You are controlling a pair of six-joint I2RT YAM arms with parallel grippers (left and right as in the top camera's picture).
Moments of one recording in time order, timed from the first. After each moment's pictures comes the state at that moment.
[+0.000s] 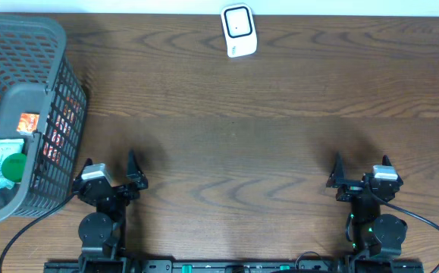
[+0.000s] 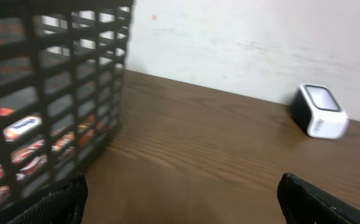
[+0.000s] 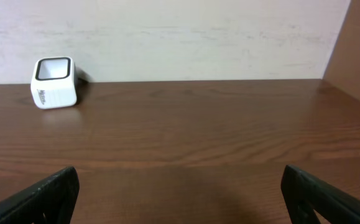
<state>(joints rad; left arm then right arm) -0.04 0.01 0.03 -0.12 -0.15 -0.19 -0.07 0.01 0.01 -0.07 0.01 0.01</state>
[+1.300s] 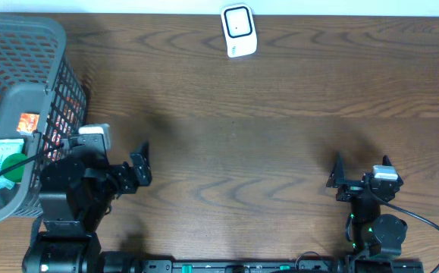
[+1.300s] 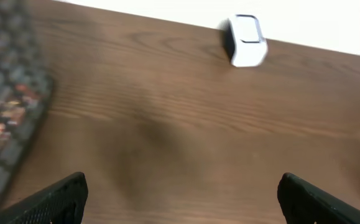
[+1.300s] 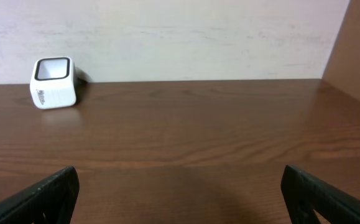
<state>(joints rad) -0.04 0.61 0.84 -0.76 0.16 -0.19 -0.07 0.01 0.01 -0.07 0.02 0.01</state>
